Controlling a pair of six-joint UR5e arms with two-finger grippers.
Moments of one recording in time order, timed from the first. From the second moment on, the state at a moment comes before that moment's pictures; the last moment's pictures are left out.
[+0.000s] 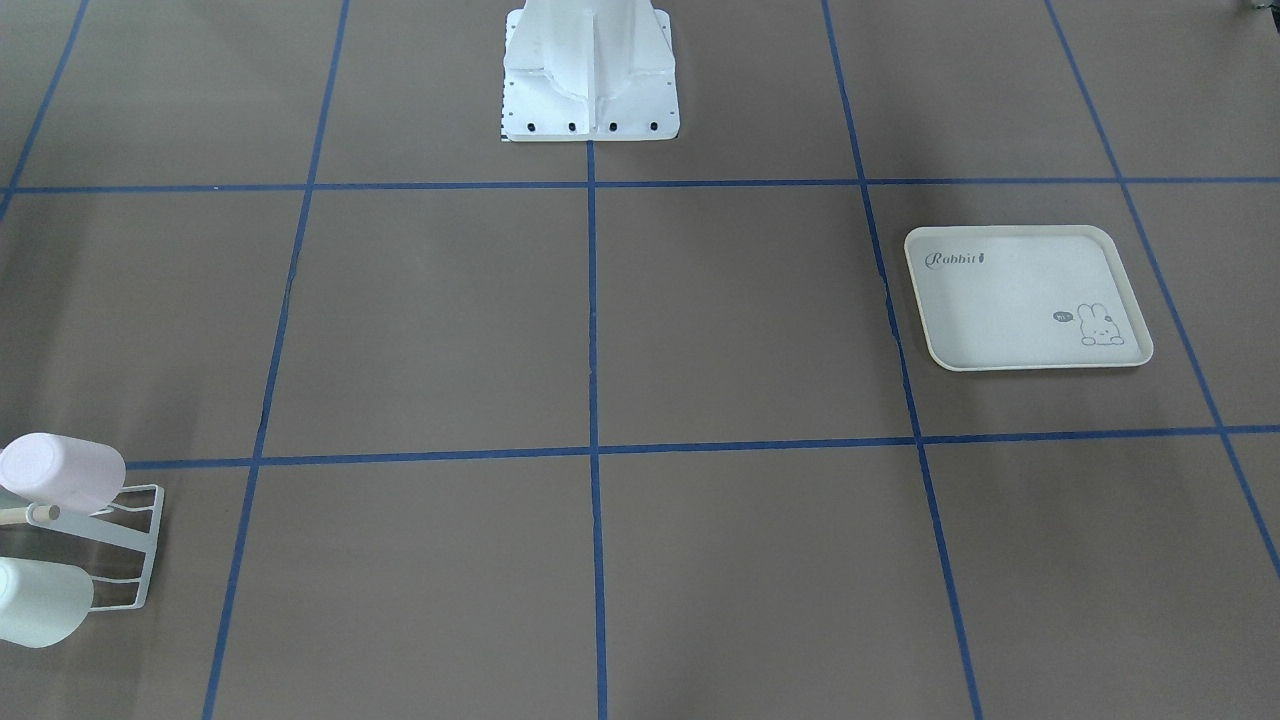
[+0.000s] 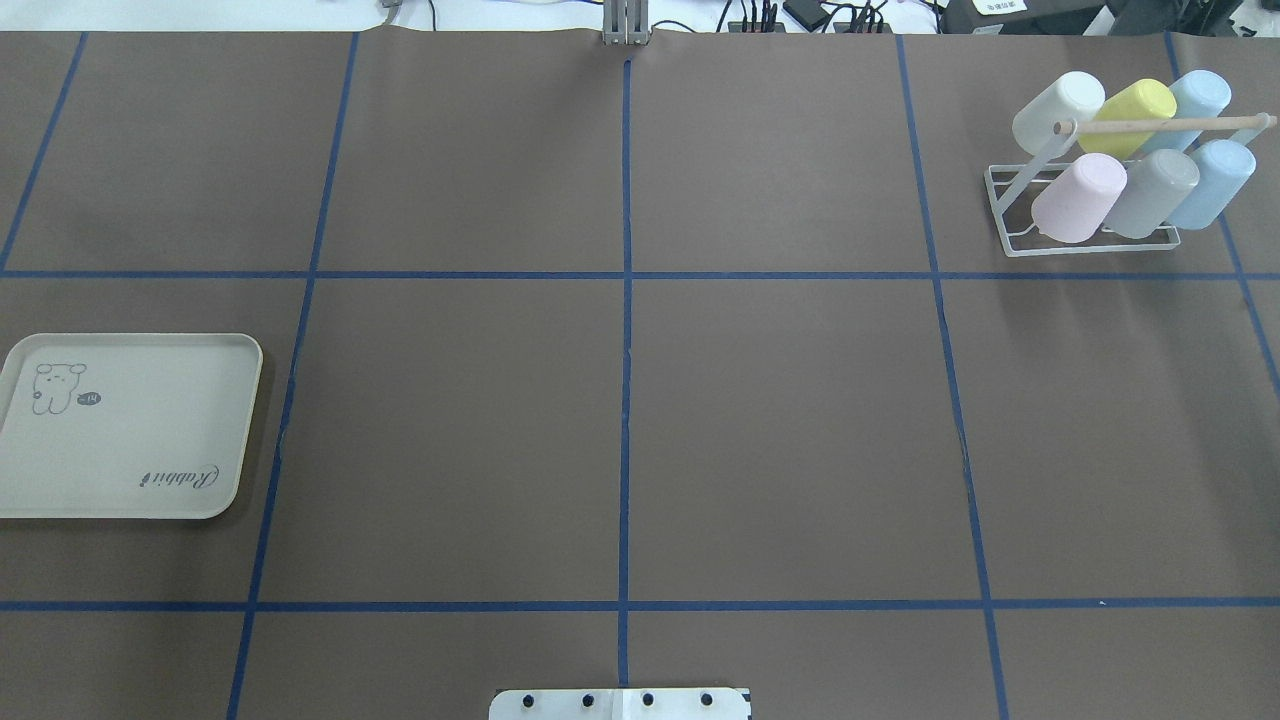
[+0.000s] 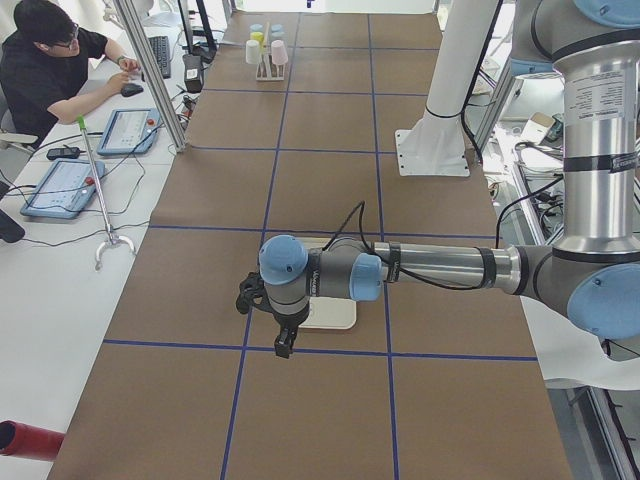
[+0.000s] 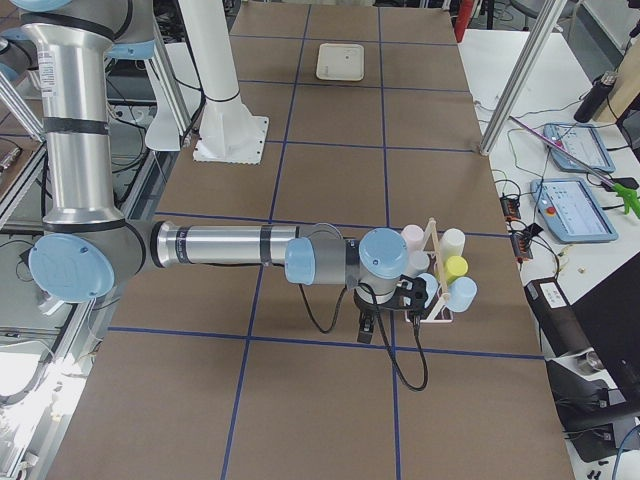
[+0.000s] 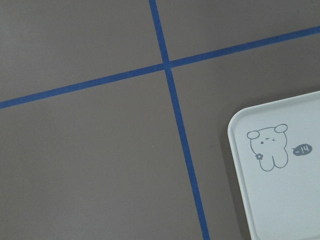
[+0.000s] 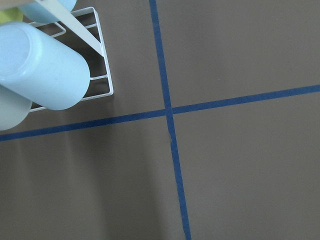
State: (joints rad) left arm -1.55 -1.46 -1.71 -1.59 -2.36 0.19; right arm 1.58 -1.56 1.61 -1.59 2.40 0.18
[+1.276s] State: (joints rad) left arm -1.55 -1.48 -1.71 -1.60 -2.36 0.18; right arm 1.58 -1.56 1.60 -1.59 2.40 0.18
